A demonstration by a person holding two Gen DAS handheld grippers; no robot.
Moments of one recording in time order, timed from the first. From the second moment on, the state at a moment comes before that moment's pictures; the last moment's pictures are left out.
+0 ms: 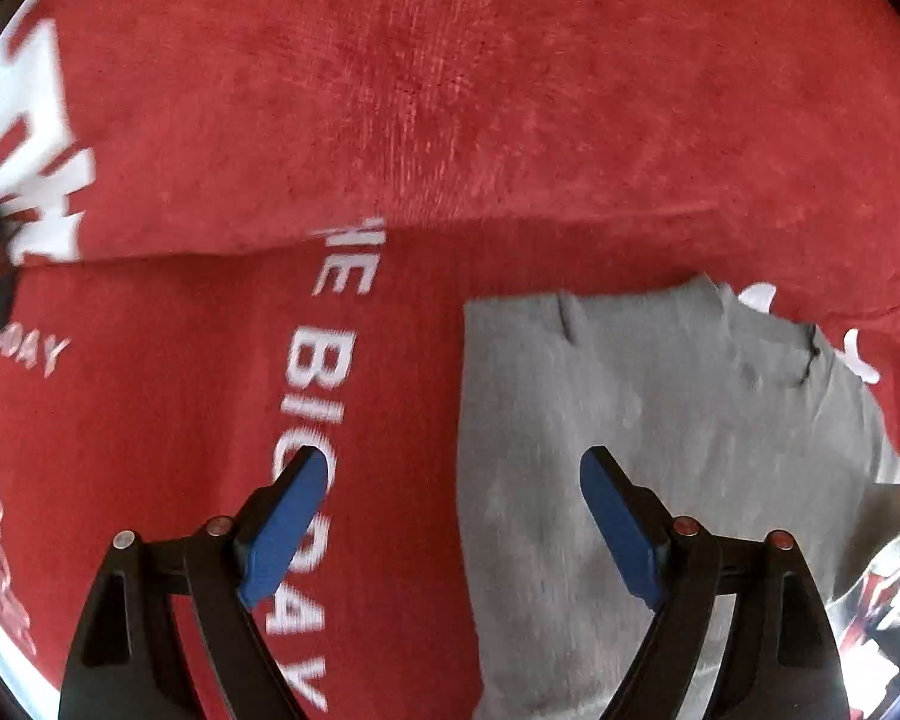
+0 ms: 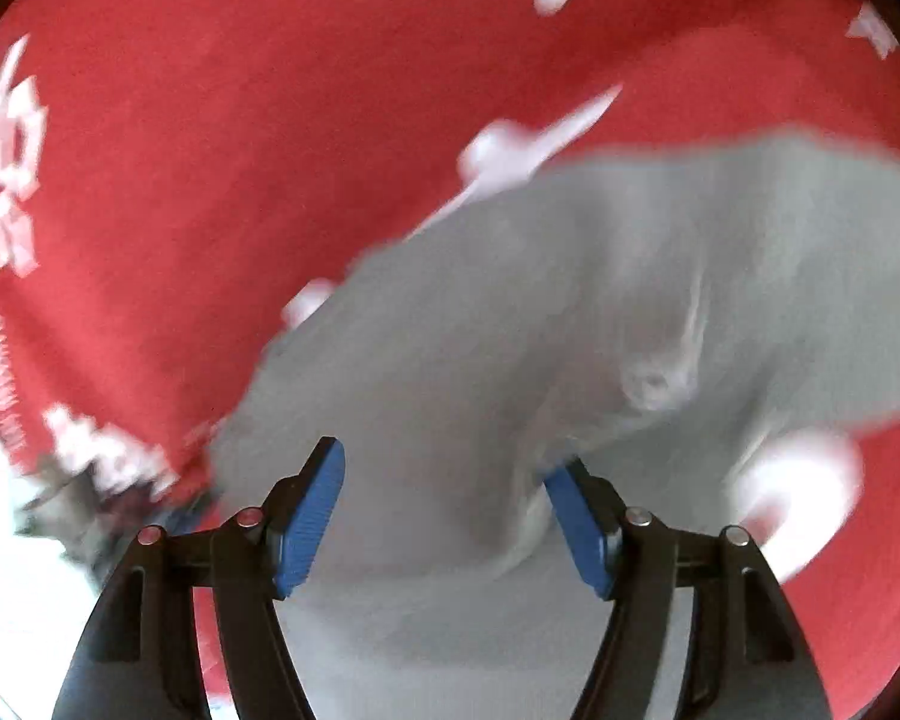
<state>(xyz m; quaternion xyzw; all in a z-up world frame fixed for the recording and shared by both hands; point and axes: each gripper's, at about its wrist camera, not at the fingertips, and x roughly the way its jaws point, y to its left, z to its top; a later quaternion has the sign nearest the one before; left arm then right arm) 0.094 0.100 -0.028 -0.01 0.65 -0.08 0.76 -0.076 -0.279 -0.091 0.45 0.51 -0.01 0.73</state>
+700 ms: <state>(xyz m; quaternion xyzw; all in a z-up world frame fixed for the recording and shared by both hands) 0.142 0.170 -0.056 -0.02 0.67 -0.20 0.71 0.029 -0.030 -0.156 0.56 0.51 0.08 0.65</state>
